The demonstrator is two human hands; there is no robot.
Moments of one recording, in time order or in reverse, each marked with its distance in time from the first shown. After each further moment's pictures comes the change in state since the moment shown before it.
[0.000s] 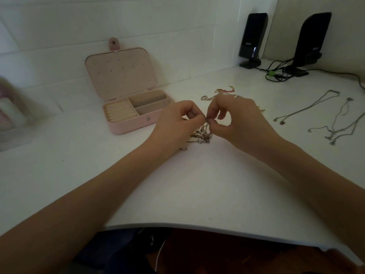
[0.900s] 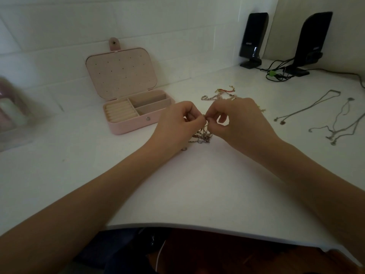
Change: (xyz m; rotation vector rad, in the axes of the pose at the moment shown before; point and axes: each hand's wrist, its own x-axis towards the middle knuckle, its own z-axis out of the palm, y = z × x) left_hand -0.002 0.000 0.002 0.058 0.010 0.020; right_hand 0.000 -0.003 0.002 -0.075 0.021 -0.008
